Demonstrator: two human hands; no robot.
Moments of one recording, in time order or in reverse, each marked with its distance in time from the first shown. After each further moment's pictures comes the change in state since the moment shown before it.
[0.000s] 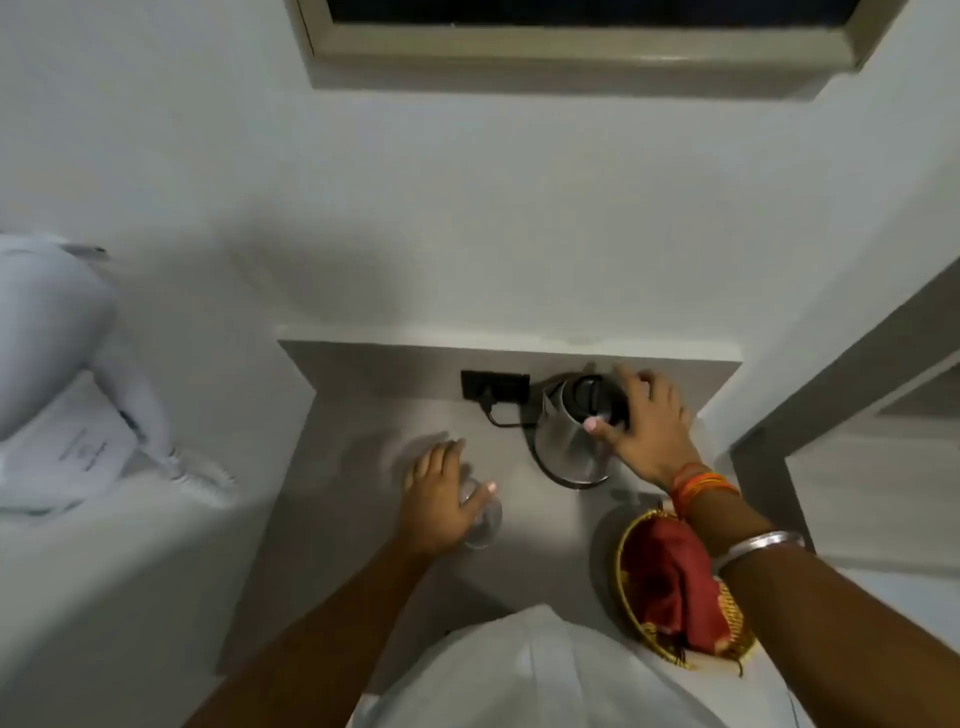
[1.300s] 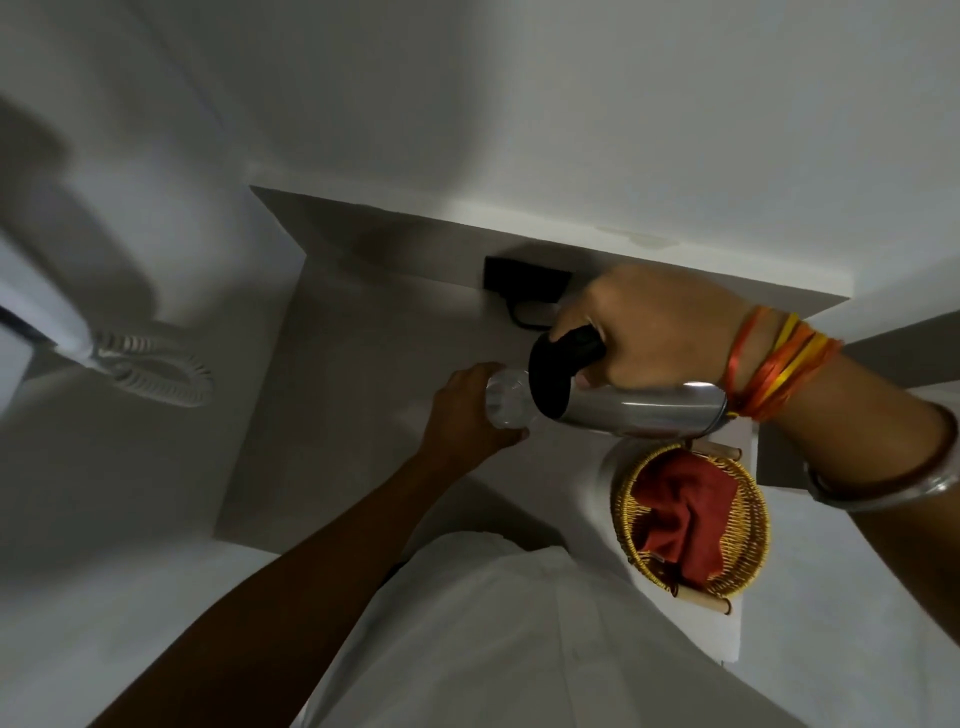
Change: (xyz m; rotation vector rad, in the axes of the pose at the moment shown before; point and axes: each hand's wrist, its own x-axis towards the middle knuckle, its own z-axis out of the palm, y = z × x) left_hand 0.020 0.011 0.027 -0.400 -0.035 -0.127; right_hand 0.051 -0.142 -0.063 -0.320 -0.637 -0.644
